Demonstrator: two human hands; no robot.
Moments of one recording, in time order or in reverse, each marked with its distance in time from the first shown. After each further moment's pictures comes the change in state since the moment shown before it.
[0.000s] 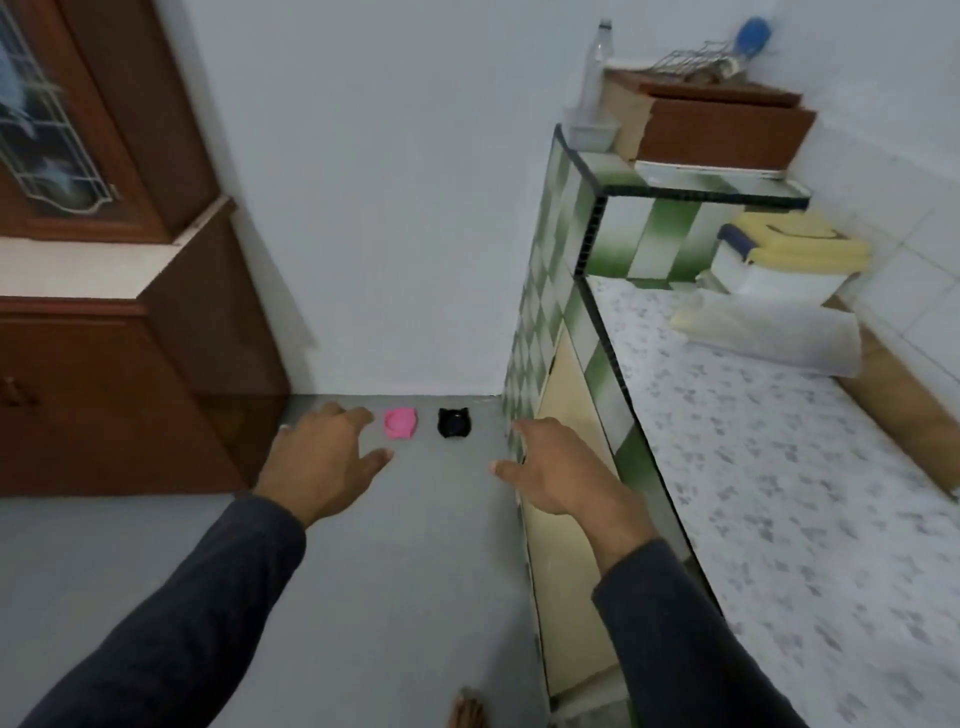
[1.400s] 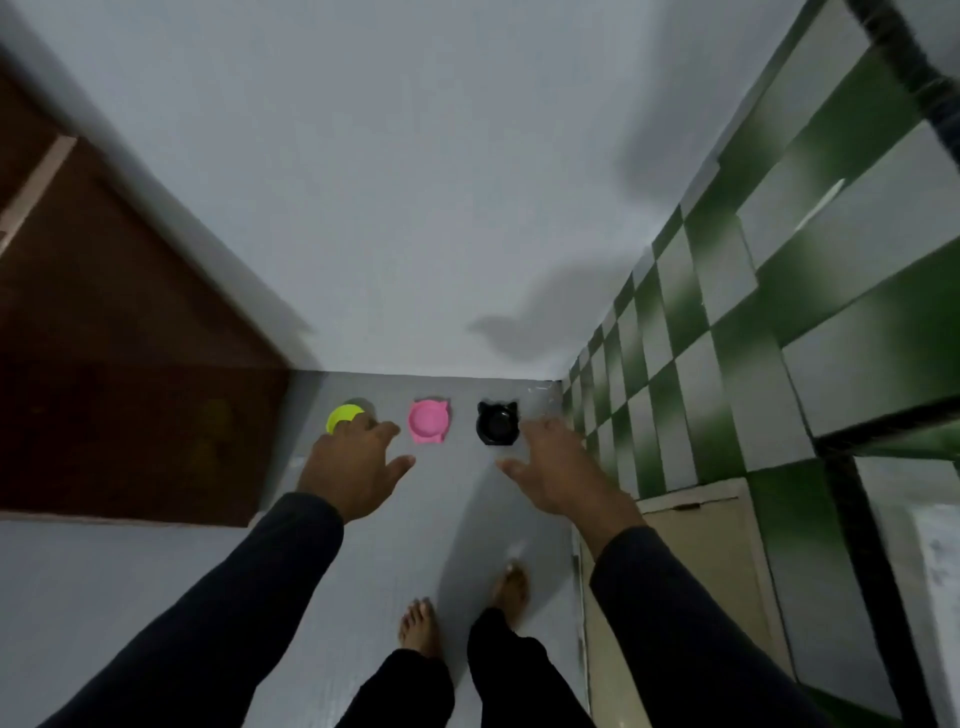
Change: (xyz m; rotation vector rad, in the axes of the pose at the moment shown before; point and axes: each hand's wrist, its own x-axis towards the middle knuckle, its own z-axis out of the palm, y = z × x) left_hand 0.562 -0.107 0.143 0.055 -0.302 -0.042; right_hand 0.602 0.016 0.024 -0.016 -0.237 0.056
